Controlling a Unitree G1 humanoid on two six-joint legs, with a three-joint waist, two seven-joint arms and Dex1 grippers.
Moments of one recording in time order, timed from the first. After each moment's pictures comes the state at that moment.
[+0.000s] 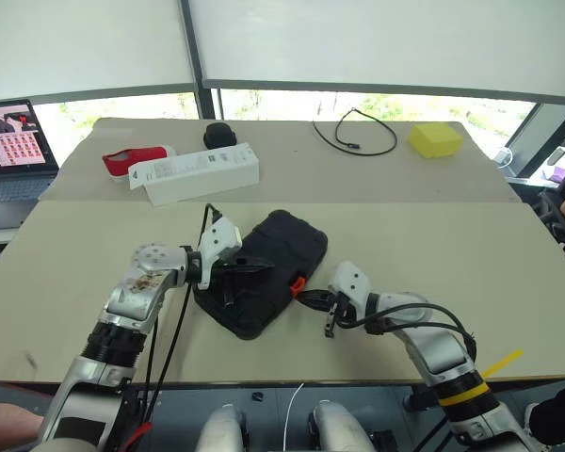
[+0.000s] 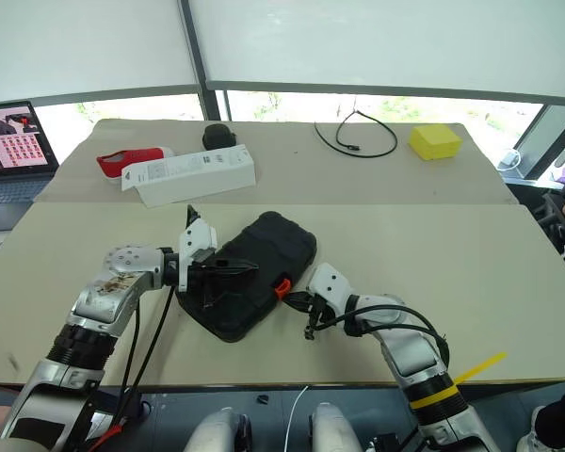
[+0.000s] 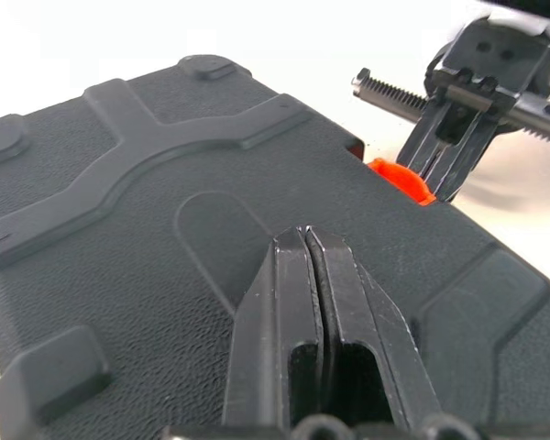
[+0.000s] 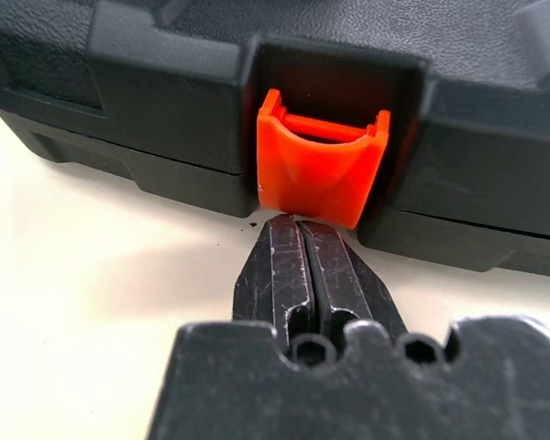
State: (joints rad) left arm -0.44 0.53 -0.13 0.09 -0.28 0.30 -1.15; right arm -0.26 -0.42 0.27 -0.08 0.13 0.26 0.87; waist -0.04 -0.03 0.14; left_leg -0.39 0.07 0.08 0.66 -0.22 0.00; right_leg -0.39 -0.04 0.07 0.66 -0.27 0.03
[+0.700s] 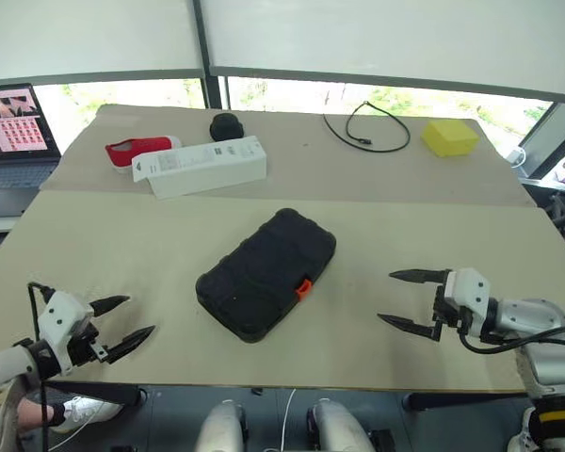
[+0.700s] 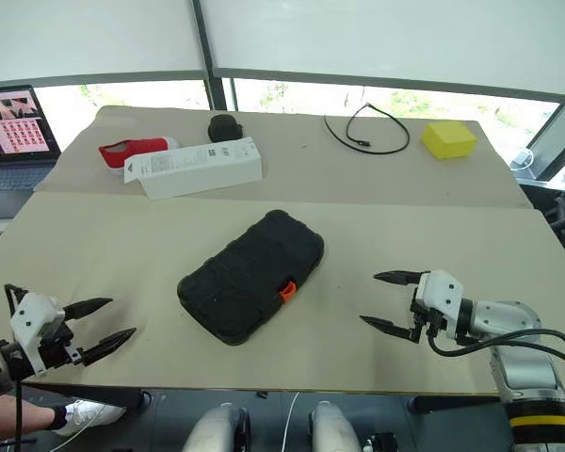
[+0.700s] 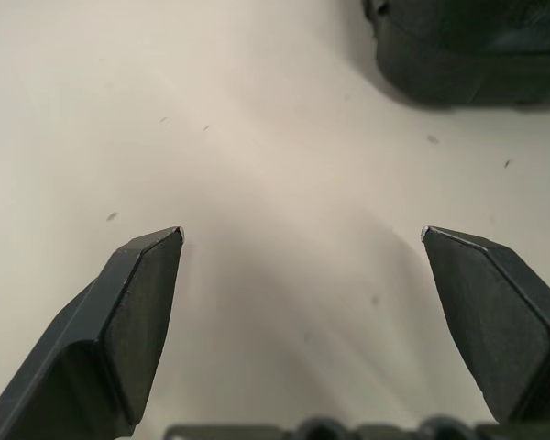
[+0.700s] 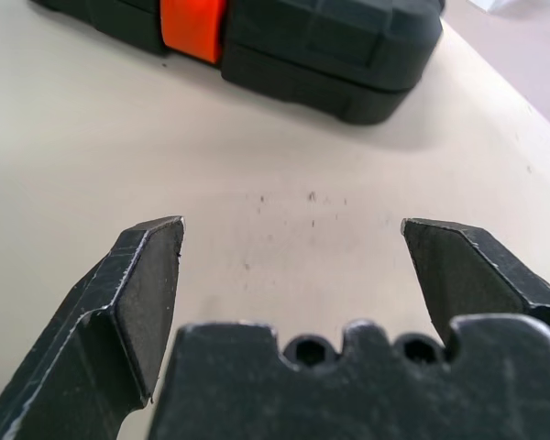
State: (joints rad) left arm 0.29 0.73 0.46 -0.06 -0.37 0.08 -1.03; right arm -0.11 -0.74 -0.11 0.13 0.30 -0.19 1.20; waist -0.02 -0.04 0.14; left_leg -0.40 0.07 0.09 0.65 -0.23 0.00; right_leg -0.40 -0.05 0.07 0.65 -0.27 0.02
